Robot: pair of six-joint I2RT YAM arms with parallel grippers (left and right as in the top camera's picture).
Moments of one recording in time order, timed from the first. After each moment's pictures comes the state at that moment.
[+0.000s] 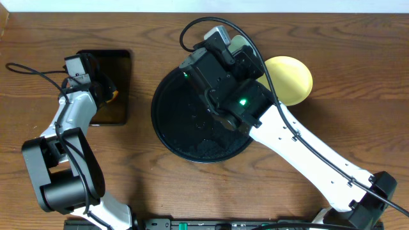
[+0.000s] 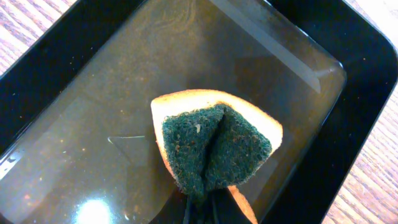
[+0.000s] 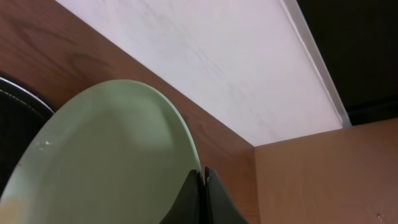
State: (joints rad) left arm 0.27 1.81 1.12 -0.29 -0.03 -0.41; right arm 0.84 1.73 1.74 -0.86 1.05 -0.16
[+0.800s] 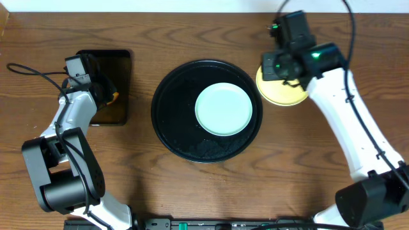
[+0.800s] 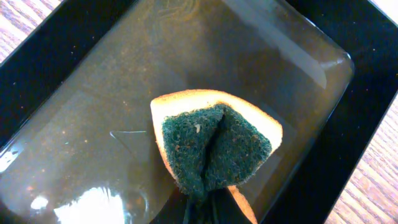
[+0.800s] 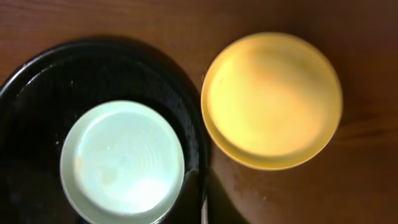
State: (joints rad) left arm 0.27 1.81 1.12 -0.31 -0.03 -0.41; right arm 0.30 1.73 1.65 -0.99 0.01 0.27
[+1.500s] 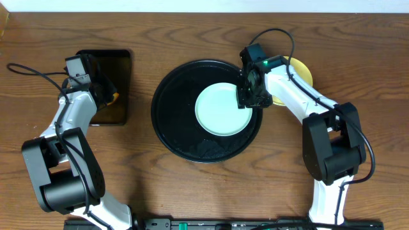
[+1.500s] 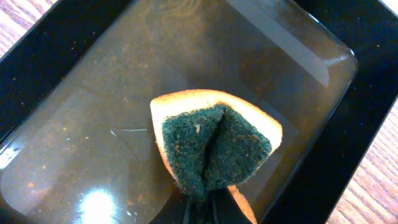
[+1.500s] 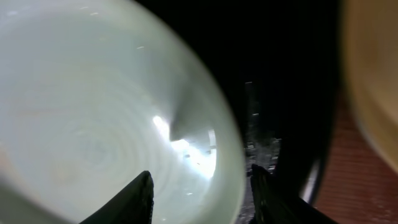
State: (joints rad) left arm 0.27 1.81 1.12 -0.32 -0.03 -0.41; right arm 0.39 2.09 1.55 -0.92 -0.11 0.33
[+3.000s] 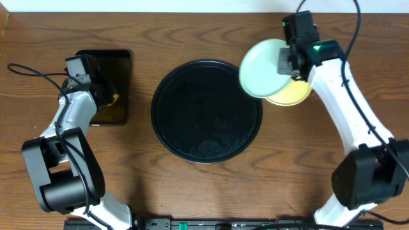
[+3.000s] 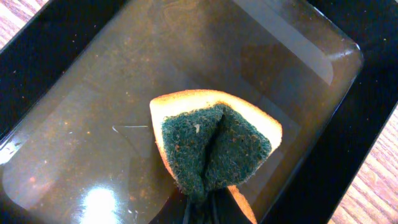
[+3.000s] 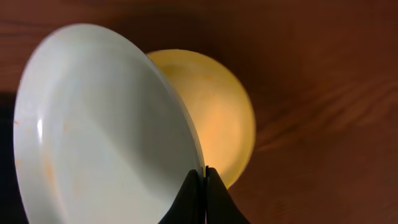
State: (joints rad) left arm 0.27 1.81 1.12 -0.34 -0.03 -0.41; right arm 0.21 1.85 1.64 -0.91 0.31 0.33
